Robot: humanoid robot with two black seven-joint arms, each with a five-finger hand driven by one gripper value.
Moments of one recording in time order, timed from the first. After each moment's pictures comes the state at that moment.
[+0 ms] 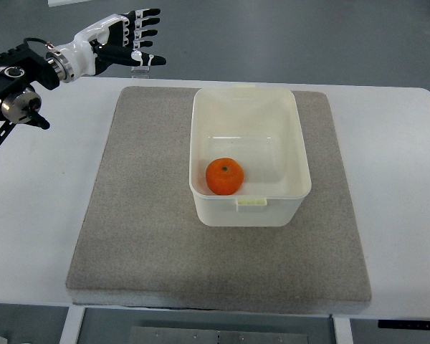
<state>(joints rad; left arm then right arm) -1.03 0.47 -0.58 -0.76 0.54 -0.32 -0.14 0.02 0.00 -0.07 0.18 0.02 -0.09 0.15</state>
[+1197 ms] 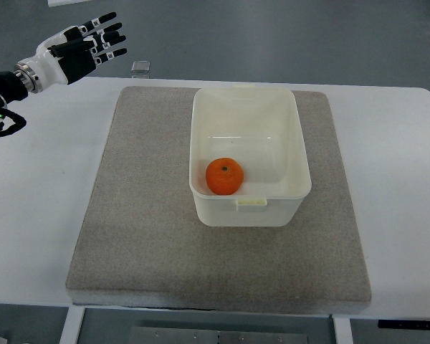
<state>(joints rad) -1.03 0.44 -0.58 -0.45 -0.03 -0.61 0.03 0.02 0.00 -0.07 0.18 0.02 -0.09 0.15</state>
